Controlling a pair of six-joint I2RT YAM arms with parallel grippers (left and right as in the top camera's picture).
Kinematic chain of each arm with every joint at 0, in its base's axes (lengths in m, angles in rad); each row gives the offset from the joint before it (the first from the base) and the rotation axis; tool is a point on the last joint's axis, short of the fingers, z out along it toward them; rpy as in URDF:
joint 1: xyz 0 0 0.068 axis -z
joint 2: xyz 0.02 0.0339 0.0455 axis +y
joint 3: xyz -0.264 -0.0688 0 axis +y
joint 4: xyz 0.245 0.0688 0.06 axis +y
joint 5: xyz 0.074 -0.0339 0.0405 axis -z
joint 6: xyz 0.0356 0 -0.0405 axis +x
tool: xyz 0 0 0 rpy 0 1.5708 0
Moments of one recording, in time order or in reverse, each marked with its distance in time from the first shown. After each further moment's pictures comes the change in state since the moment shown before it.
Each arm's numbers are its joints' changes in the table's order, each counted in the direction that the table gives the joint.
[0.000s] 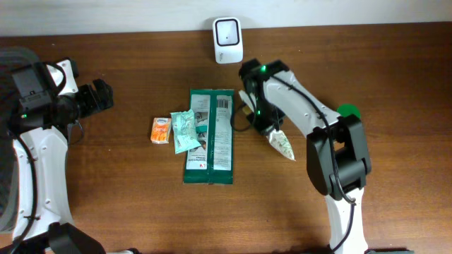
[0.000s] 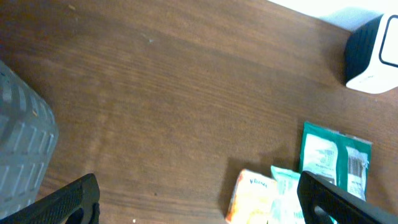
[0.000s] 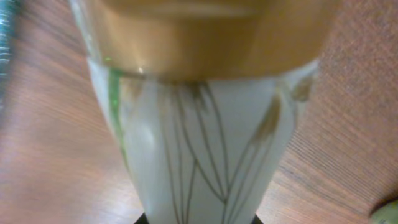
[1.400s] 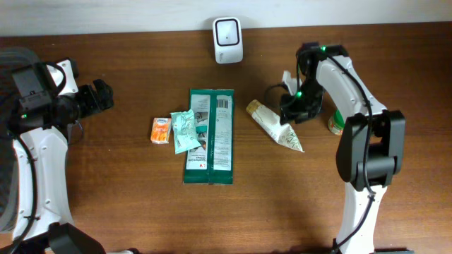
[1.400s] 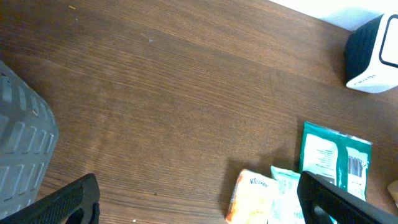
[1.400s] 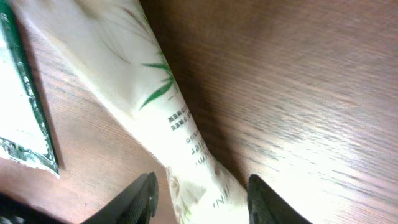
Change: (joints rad) left arm 0.000 0.000 0.000 0.003 0.000 0.000; right arm 0.288 -0.011 0.020 0.005 -0.274 0.042
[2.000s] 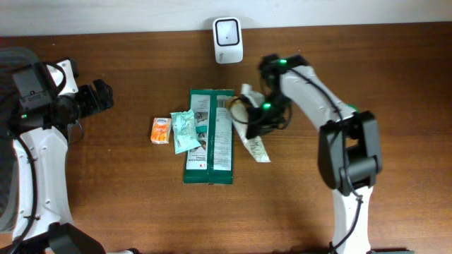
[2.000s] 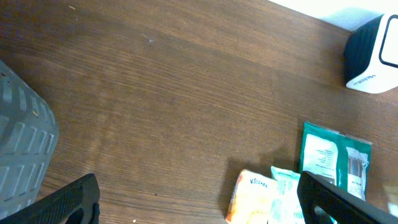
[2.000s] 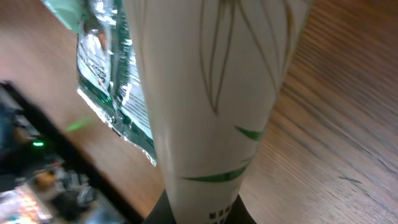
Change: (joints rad) left arm 0.000 0.000 0.000 0.000 0.000 0.000; right arm -0.163 0.008 0.086 -0.047 -0.327 -0.067
